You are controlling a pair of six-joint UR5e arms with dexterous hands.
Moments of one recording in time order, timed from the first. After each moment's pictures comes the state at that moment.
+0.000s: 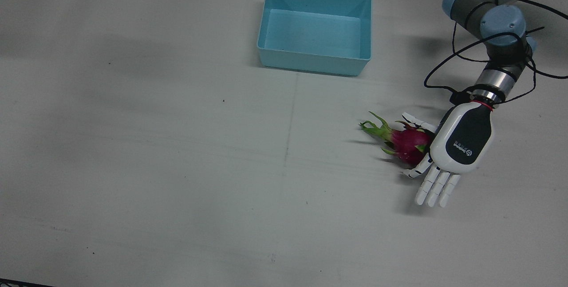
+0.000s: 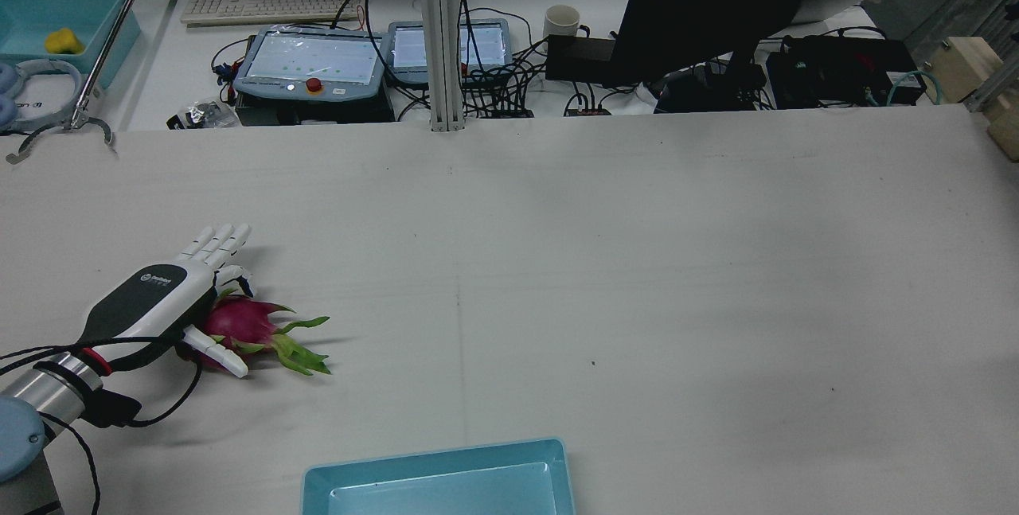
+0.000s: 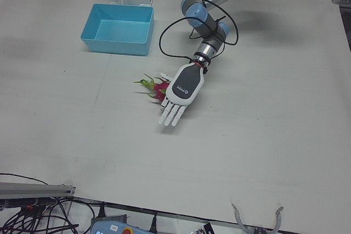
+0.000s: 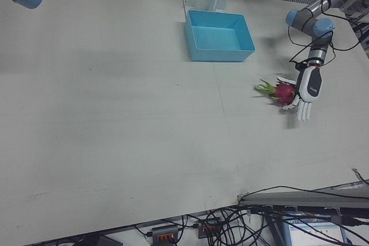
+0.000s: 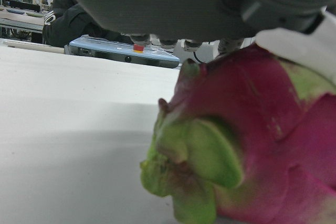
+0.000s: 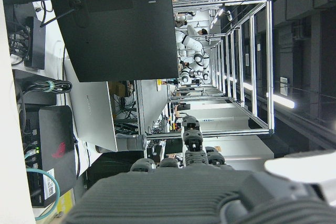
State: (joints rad) left arm -0.56 -1.74 -1.79 0.29 1.06 1.51; right arm 1.51 -1.55 1.58 -3.30 -1.46 0.11
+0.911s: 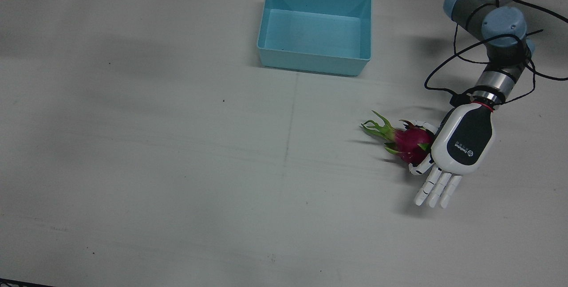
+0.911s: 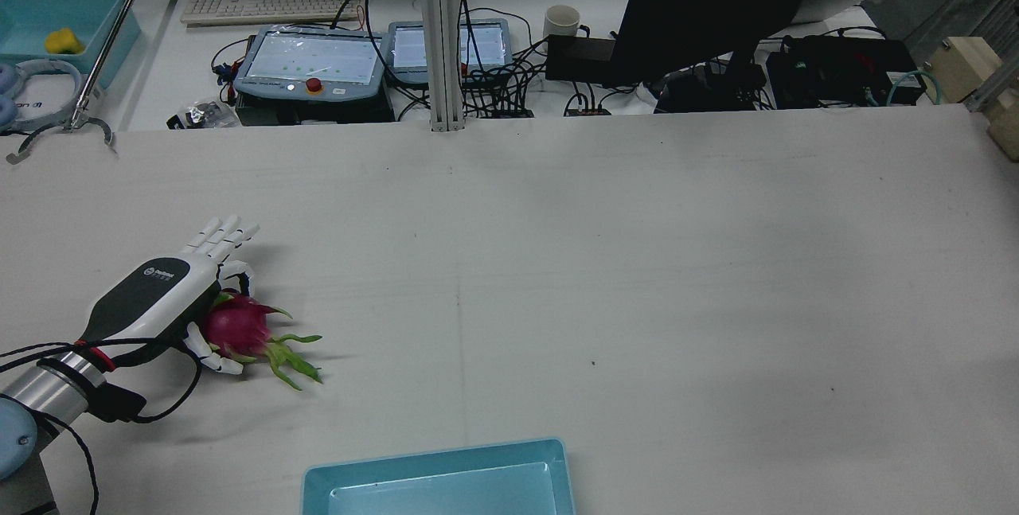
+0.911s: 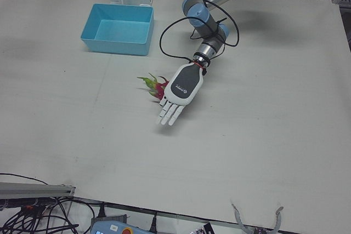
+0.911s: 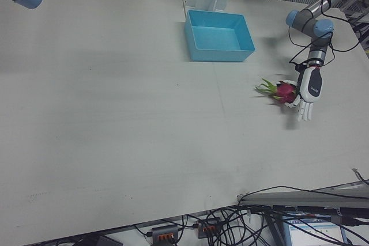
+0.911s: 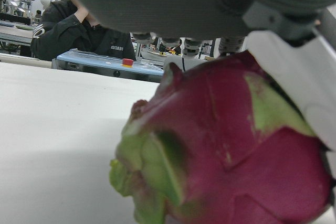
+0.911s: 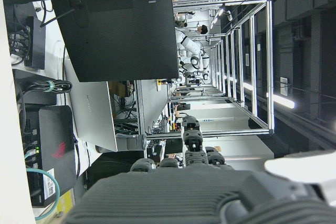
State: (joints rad) left arm -0.56 -1.74 -1.81 0.22 1.06 1.54; right arm 1.51 -1.55 1.58 -3.30 -1.46 0.11
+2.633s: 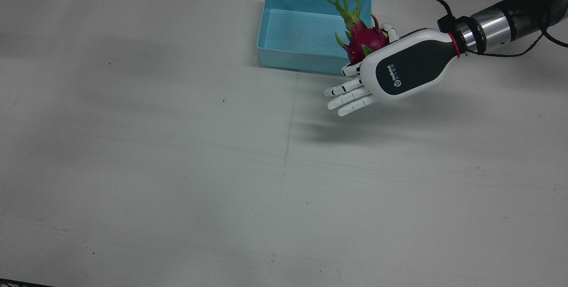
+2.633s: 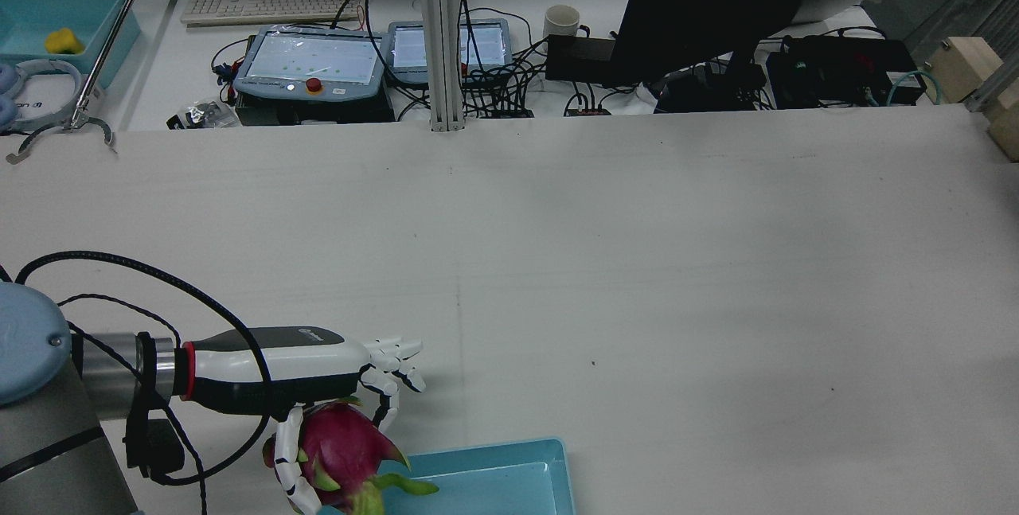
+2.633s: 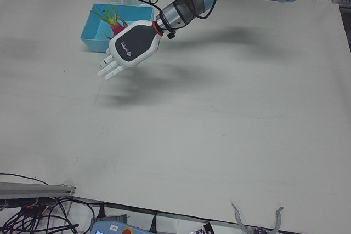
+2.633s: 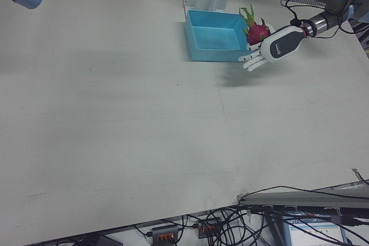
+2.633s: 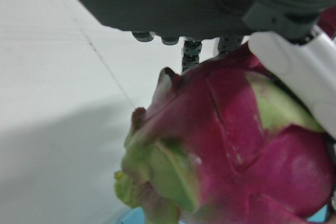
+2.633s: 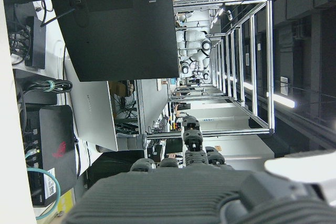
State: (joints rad) left arm -0.63 -2.07 -2.07 0.82 1.96 1.29; right arm 1.51 -1.55 1.57 -3.30 -1.46 0.11
